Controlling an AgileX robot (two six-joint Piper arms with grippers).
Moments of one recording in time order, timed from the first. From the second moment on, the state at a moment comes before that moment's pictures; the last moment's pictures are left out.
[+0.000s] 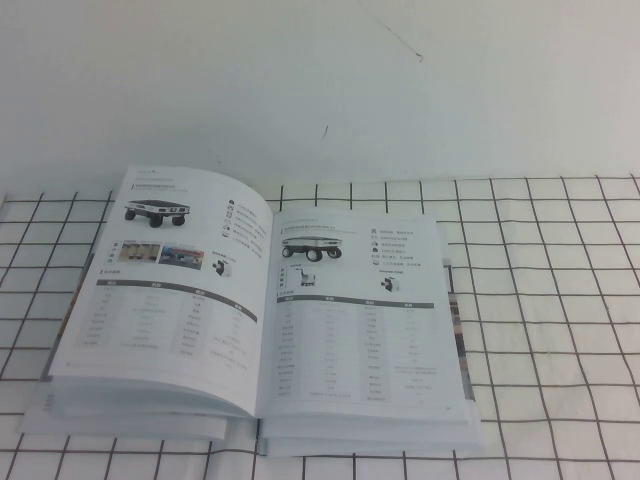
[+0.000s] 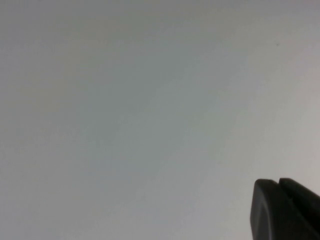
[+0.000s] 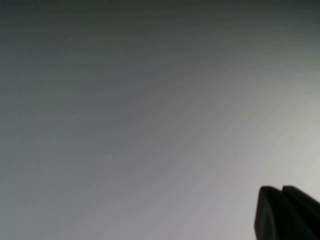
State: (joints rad) right arm -0.03 0.00 -0.39 -0.02 -0.49 0.01; left arm -0.08 -0.02 -0.24 -0.11 -0.47 -0.20
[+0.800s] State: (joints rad) right arm -0.03 0.69 -0.77 0.05 0.59 0.04; left arm -0.08 0.77 -0.75 -0.19 0.62 -0.11
